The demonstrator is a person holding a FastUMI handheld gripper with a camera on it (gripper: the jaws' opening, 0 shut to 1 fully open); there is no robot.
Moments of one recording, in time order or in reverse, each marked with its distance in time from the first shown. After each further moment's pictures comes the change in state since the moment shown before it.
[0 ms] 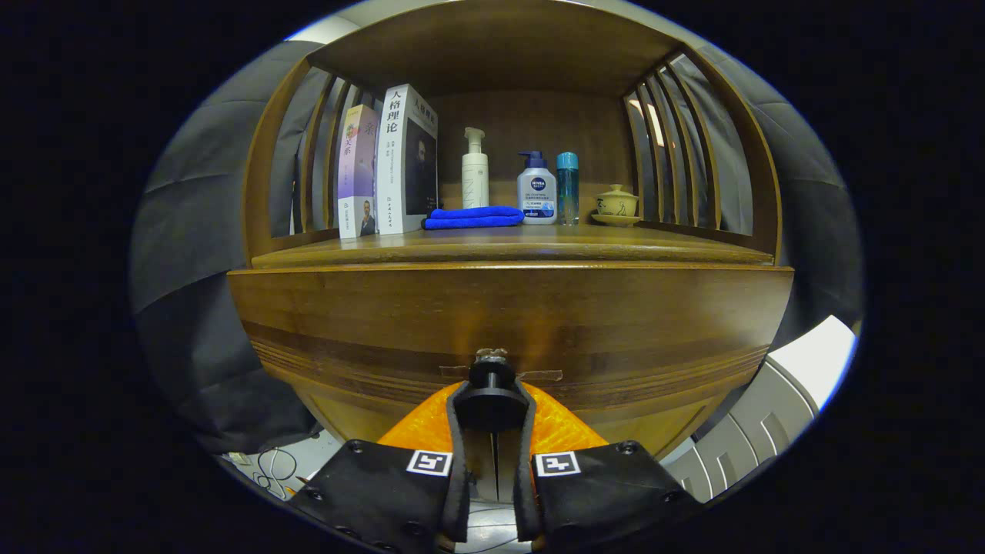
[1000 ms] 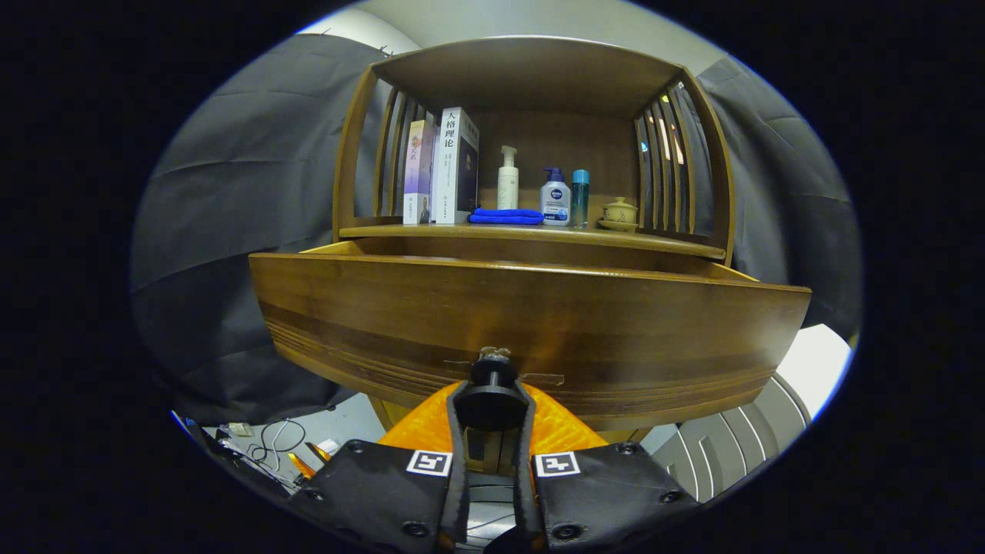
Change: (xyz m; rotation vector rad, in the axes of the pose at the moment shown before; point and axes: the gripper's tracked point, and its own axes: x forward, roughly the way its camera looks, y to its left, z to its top) arm -0.109 0.010 -0.042 -0.075 -0.023 0.092
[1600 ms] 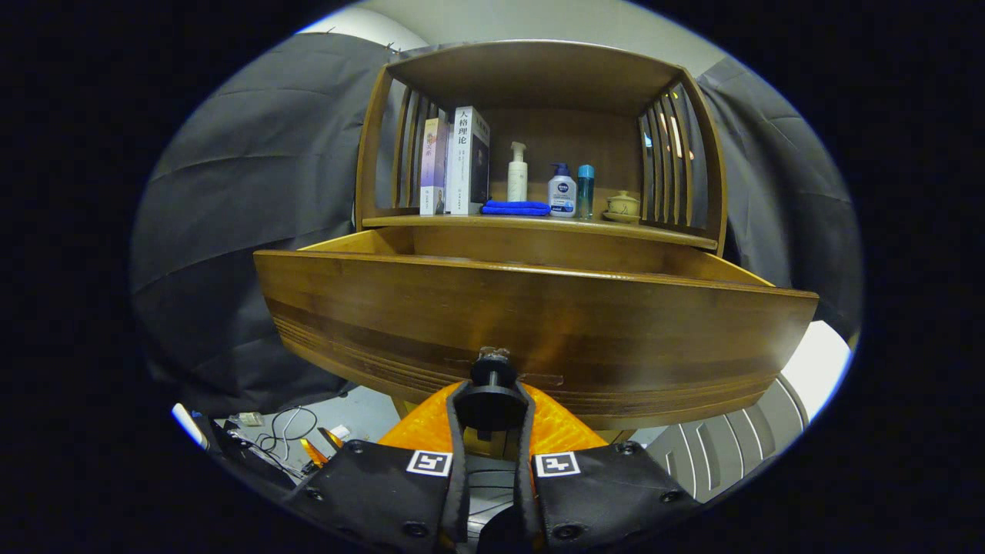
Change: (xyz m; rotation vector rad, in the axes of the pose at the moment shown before) arm -0.036 0.009 -0.018 -0.014 0.033 0.021
